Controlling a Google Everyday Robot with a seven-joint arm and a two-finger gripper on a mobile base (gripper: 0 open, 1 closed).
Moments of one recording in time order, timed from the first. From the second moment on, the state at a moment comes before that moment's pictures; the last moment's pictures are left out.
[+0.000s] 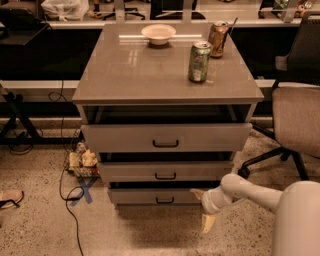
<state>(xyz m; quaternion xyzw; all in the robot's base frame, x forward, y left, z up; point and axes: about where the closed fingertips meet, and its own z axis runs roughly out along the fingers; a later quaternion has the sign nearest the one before) 0.533 -0.171 0.278 -0.74 0.62 0.17 0.22</state>
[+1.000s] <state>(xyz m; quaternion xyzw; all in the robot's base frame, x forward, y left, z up) 0.571 -0.162 0.238 -0.70 0.65 0.12 0.25</state>
